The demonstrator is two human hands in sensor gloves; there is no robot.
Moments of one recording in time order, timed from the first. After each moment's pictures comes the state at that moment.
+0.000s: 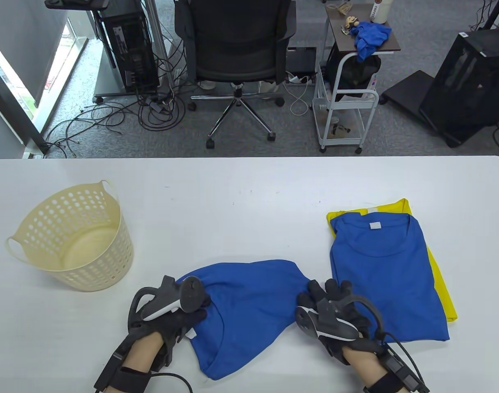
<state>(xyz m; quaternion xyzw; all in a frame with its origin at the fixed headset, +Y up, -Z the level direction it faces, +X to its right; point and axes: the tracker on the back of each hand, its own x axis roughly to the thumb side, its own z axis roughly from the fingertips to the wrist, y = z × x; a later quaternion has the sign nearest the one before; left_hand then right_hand) -0.190 -0.741 -0.300 -0.18 -0.14 -0.02 0.97 0.130 -0.763 -0.276 -0.17 -0.07 -0.97 0.17</state>
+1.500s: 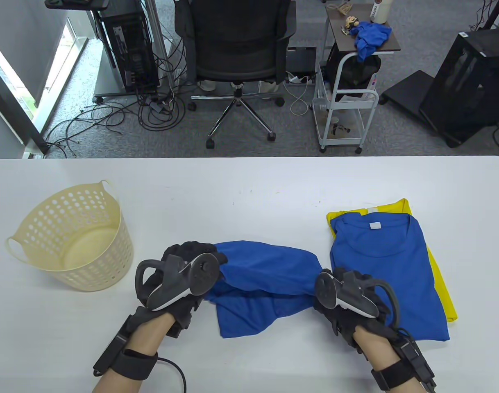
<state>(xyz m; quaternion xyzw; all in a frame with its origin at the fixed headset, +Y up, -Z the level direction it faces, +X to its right) -0.151 -0.597 -0.299 0.06 -0.13 -0.01 0.99 0.157 -0.732 -0.311 -0.05 -0.15 -0.98 0.08</state>
